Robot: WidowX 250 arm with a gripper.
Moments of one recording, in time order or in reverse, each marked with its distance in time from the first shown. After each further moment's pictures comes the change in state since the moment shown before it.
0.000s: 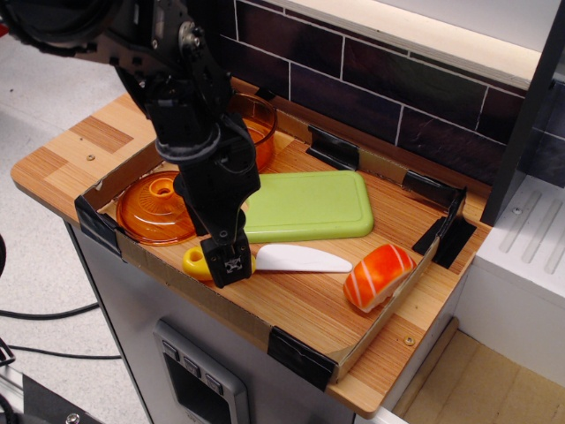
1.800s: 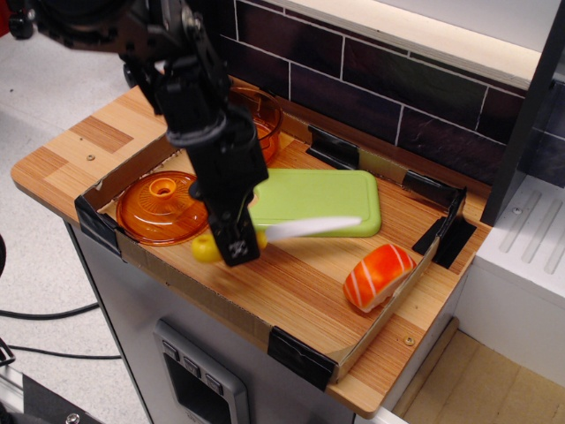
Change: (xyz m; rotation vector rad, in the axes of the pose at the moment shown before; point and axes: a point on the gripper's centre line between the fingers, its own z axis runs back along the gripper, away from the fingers) arm 0.015 0.005 -0.003 -0.159 -0.050 -0.090
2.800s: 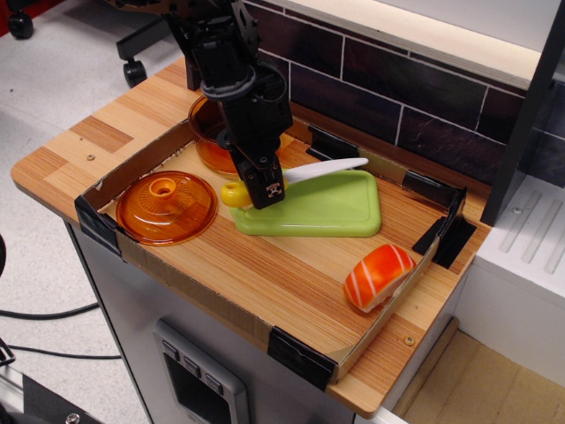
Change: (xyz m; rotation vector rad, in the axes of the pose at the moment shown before) arm 0.034 0.053 -0.004 0.100 -0.020 0.091
